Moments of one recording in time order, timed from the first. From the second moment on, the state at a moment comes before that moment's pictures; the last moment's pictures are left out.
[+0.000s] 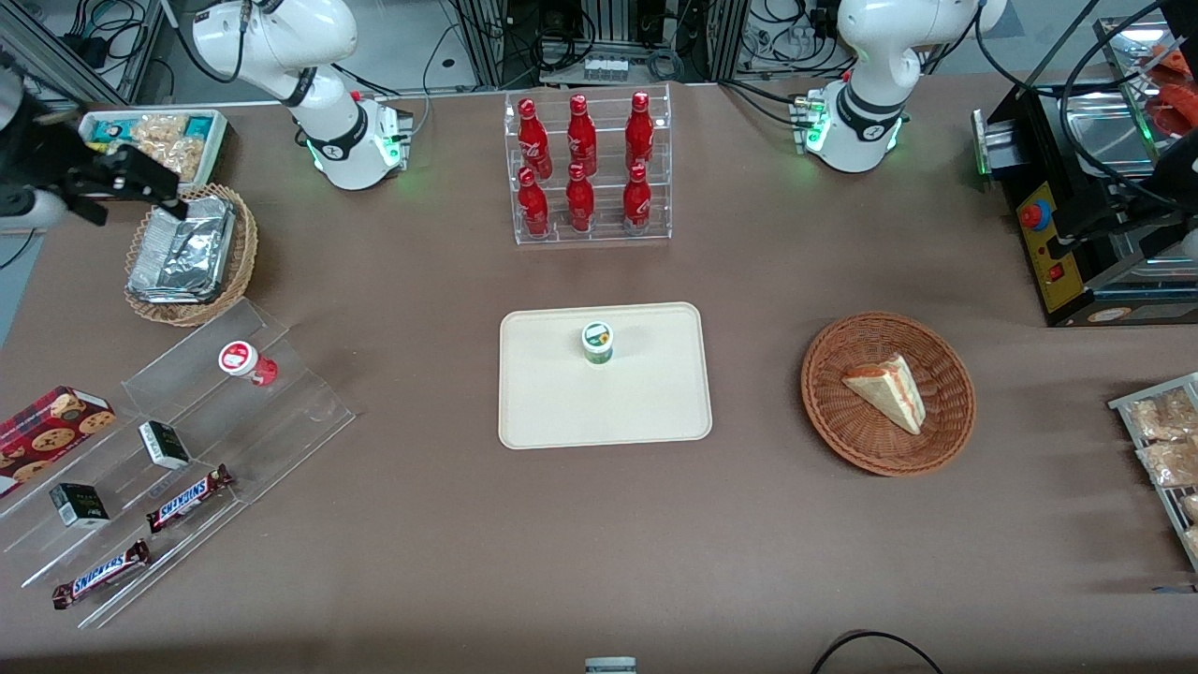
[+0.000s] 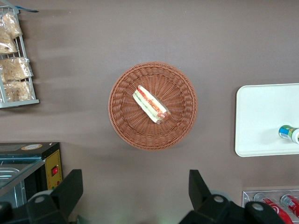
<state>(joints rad) 0.09 -0.15 -0.08 -1.60 0.02 1.40 0.03</state>
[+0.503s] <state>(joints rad) 0.03 -0.08 -0.08 -1.60 0.02 1.49 -0.03</state>
